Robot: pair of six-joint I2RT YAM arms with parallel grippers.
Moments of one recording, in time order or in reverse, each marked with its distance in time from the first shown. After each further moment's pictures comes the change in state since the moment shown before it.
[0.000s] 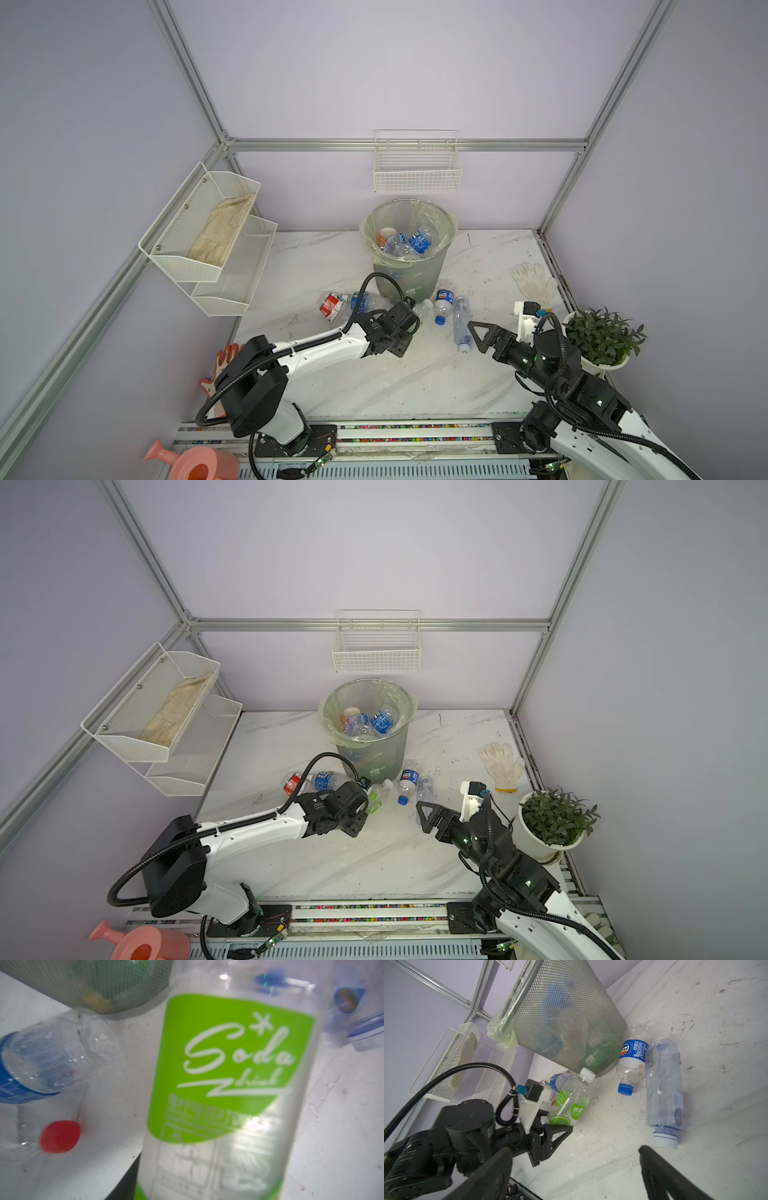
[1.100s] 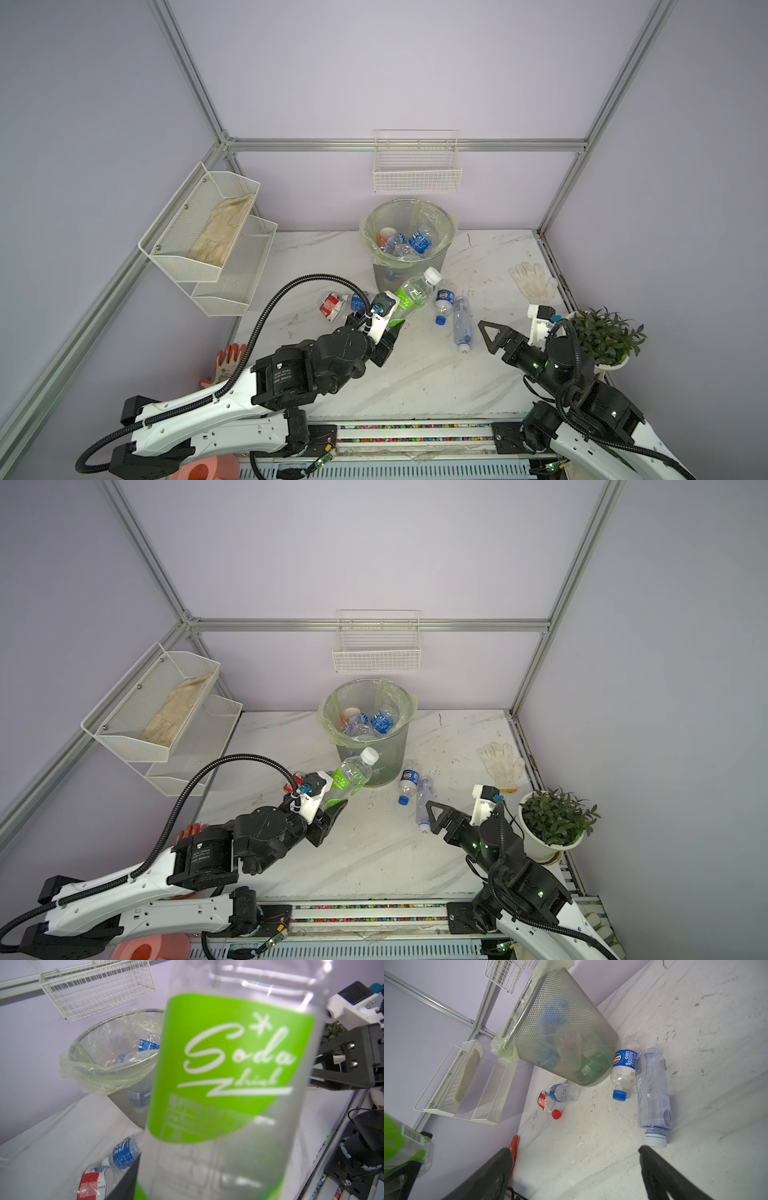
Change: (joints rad) left arm -0.311 -0.565 0.095 0.035 -0.365 0.220; right arm 0.000 -0.085 0.019 -0.074 0.069 0.034
